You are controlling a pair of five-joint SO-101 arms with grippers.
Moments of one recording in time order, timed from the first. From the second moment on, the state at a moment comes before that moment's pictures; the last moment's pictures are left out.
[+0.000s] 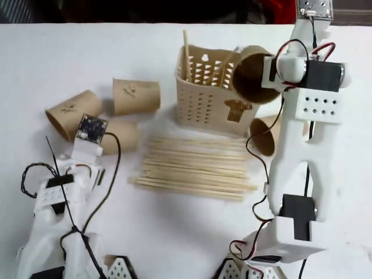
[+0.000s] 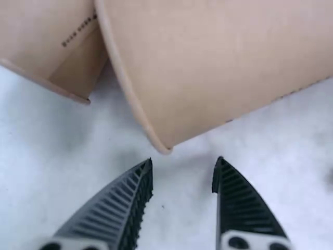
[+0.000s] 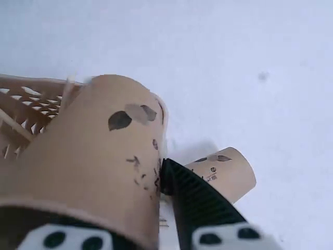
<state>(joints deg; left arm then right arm) -20.6 -33.6 75.7 29.0 -30.9 3.7 3.2 -32.0 89.5 4.2</state>
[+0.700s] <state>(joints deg) -20.6 -33.6 75.7 29.0 -30.9 1.9 5.3 -32.5 87.3 6.6</state>
